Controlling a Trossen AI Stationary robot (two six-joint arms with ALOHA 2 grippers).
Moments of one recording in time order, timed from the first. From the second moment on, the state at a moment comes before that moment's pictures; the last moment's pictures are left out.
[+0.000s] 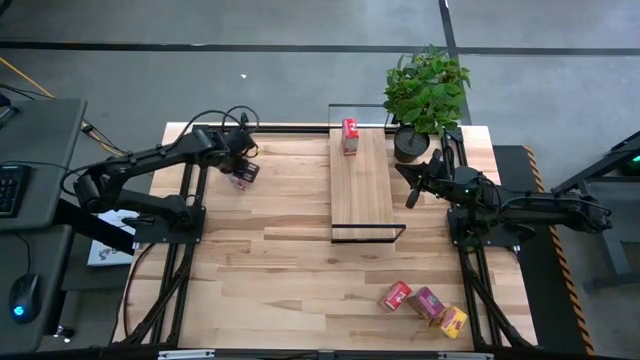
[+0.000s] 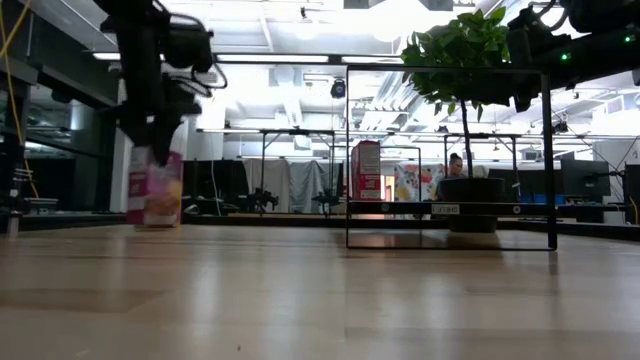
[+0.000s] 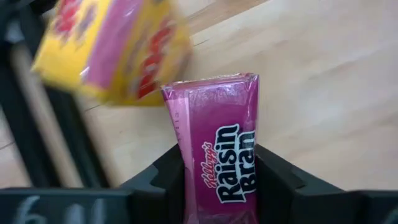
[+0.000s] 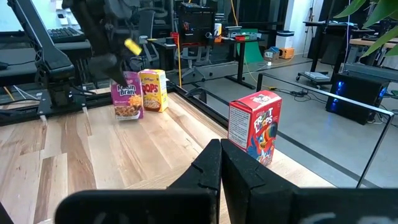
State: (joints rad) left arm 0.58 1.21 0.89 -0.97 -0.24 -0.52; right arm -0.21 0.54 0.23 0.23 0.32 0.02
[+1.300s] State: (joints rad) left arm 0.30 2.04 1.86 -0.58 0.07 0.41; right arm -0.21 0.54 0.23 0.23 0.32 0.02
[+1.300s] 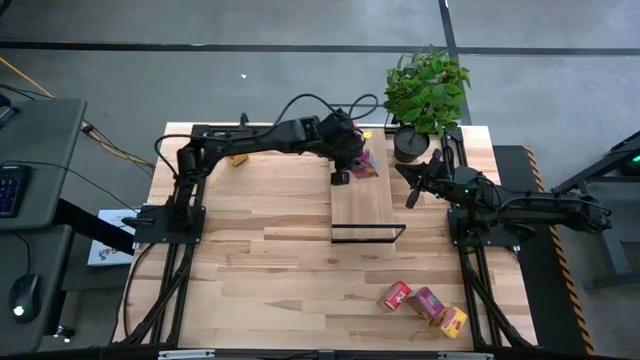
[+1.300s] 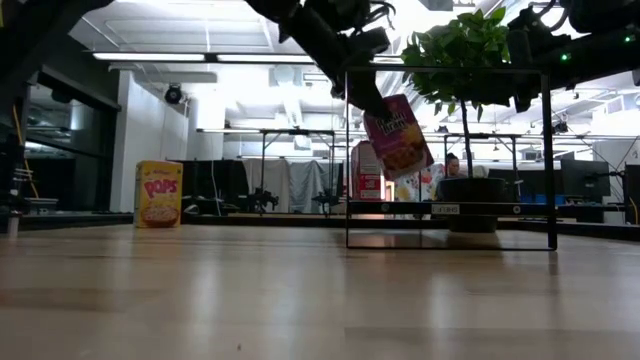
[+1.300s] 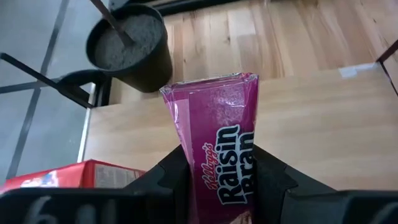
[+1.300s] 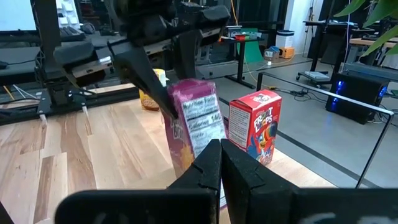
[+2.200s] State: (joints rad) left arm 0.29 2.08 1.86 -0.58 0.06 0.42; right arm -0.21 0.54 0.23 0.22 0.34 0.02
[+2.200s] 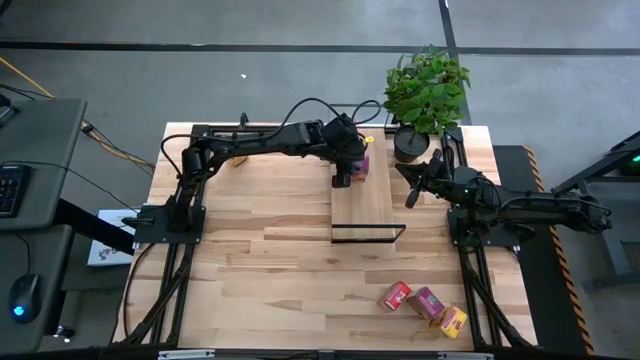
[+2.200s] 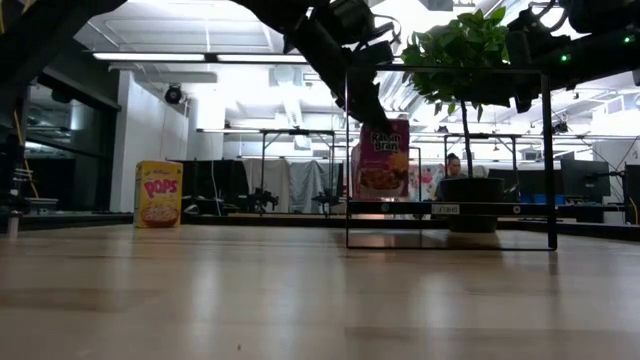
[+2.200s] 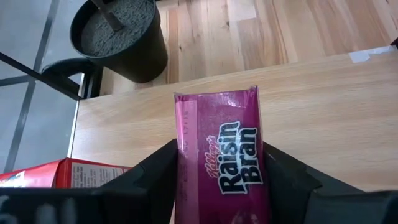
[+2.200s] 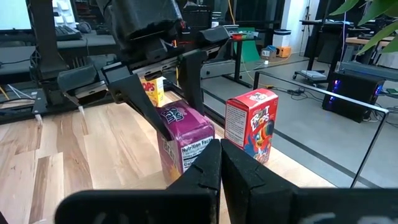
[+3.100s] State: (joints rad) left arm 0.30 2.01 1.86 -0.57 0.03 0.42; right arm -0.21 0.54 0.23 0.22 0.33 0.02
